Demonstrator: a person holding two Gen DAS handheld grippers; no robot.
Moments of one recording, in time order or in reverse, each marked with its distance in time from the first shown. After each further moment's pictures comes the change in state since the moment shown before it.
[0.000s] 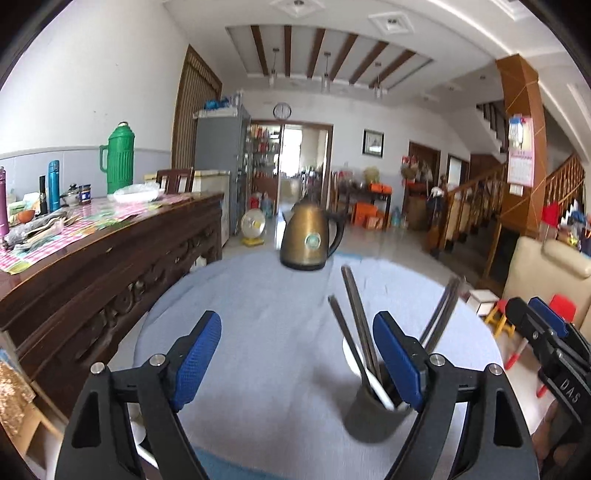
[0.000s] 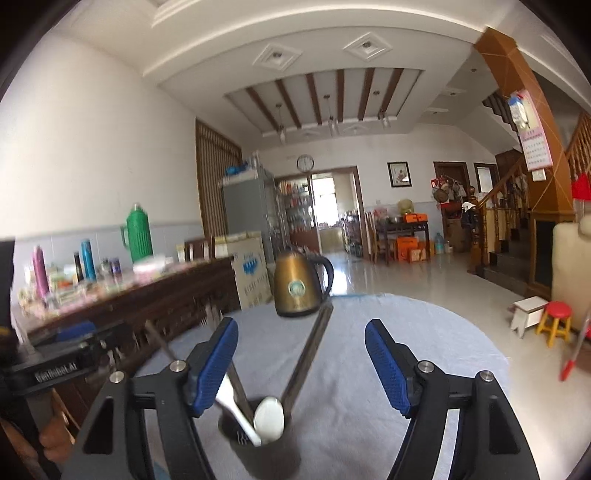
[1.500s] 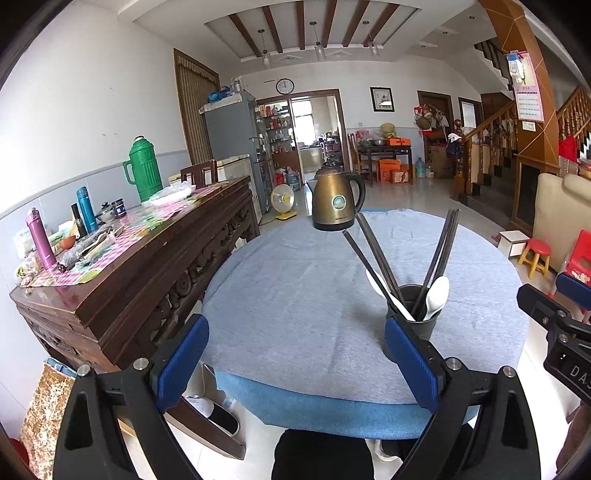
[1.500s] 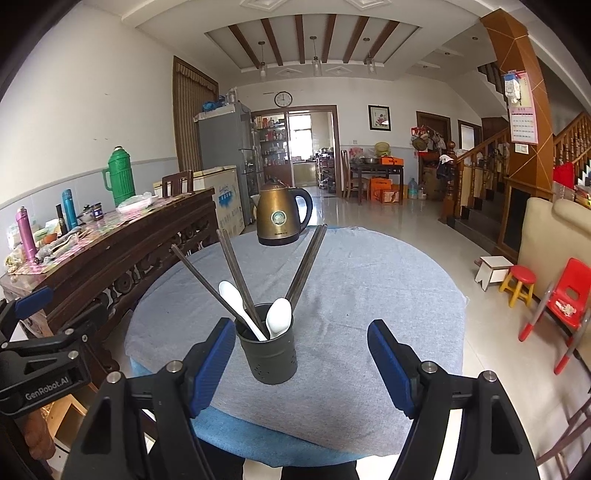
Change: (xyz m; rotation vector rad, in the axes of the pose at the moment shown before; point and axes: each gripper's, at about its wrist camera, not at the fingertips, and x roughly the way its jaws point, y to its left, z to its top) left arm -0.074 -0.012 -0.016 0.176 0.121 0.153; right arm -0.071 0.029 0.003 -0.004 0.274 -0.123
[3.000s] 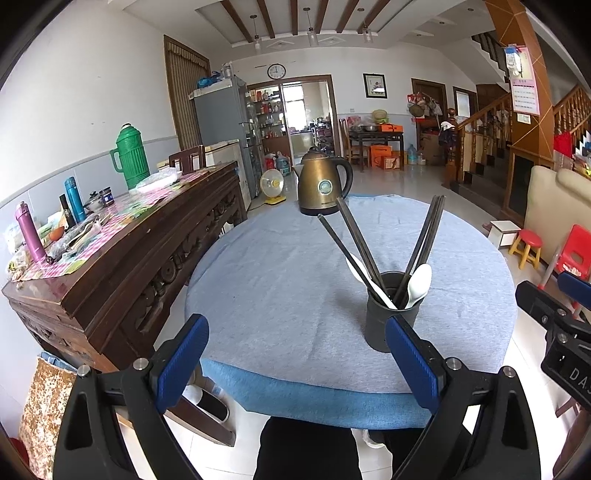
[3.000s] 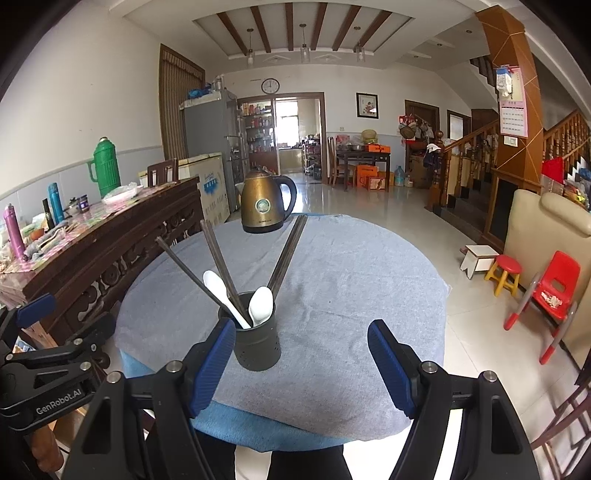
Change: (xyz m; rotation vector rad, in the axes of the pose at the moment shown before) left arm 0.007 -0.015 0.000 0.000 0.069 -0.037; right arm -0.011 -0.008 0.007 0.002 0.065 -0.062
